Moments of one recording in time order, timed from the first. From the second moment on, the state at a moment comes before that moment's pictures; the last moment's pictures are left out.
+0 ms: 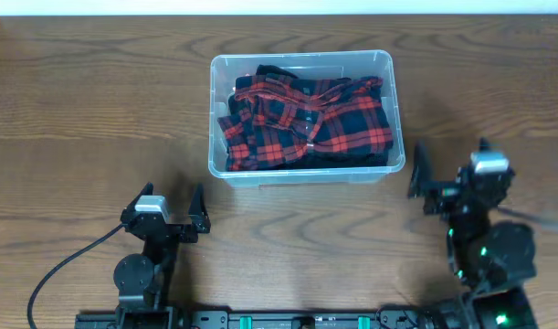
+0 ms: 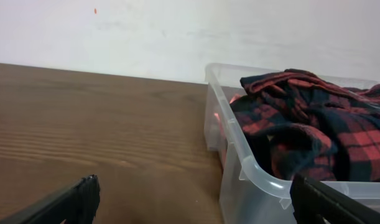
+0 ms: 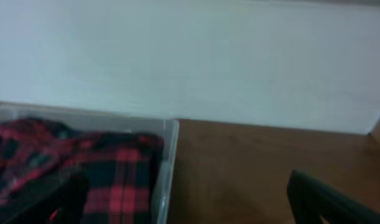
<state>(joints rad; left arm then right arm) 0.00 0.01 0.02 -0.11 0.11 -0.15 0.21 0.42 0.45 -0.10 0.14 0.00</state>
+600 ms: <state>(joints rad) 0.00 0.01 0.02 -0.11 0.11 -0.15 0.09 0.13 0.06 -0.02 0.08 0.09</state>
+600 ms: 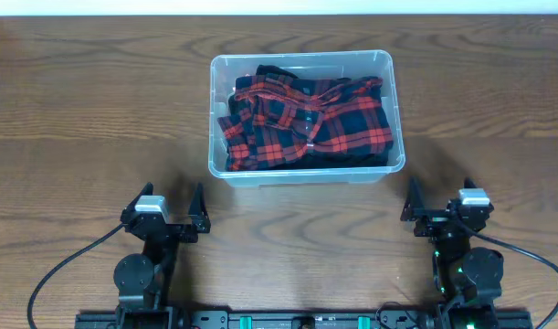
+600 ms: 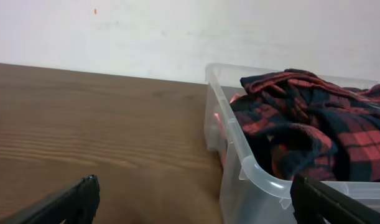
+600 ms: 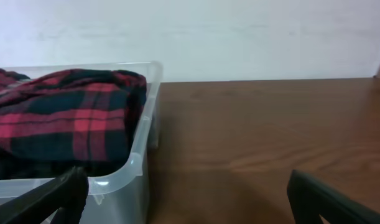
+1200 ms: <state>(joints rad) 0.00 0.01 0.02 -0.11 0.11 -0.15 0.05 0.08 0.01 -0.07 0.03 -0.06</state>
